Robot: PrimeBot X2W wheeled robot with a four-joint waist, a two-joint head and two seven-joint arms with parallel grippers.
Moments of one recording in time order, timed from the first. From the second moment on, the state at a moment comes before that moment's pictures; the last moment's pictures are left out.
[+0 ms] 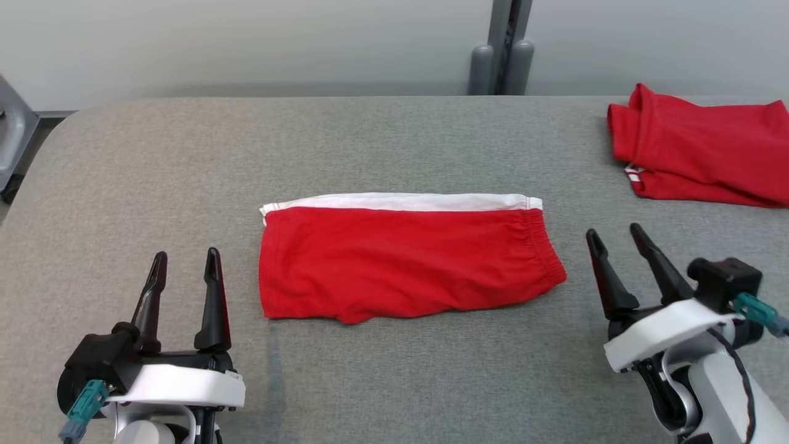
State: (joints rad) left arm -0.07 0.14 -0.11 0.08 -0.38 0.09 -0.26; right arm -0.30 -0.19 0.23 0.38 0.44 0.13 -0.21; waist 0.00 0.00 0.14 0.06
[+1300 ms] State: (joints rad) left arm -0.12 0.07 -0.07 0.17 -0.32 0.00 -0.26; right arm -0.57 -0.16 0.40 0.89 0.92 0.13 -0.02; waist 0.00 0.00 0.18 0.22
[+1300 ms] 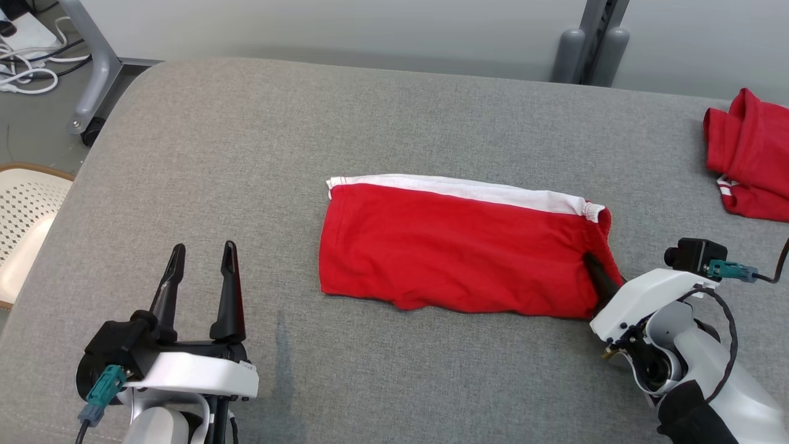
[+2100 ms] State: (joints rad) left arm -0.11 0.07 -0.07 0.17 -0.31 -0.01 -0.26; right arm -0.50 -0.37 0.42 0.76 1.06 0.13 0.01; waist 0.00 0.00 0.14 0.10
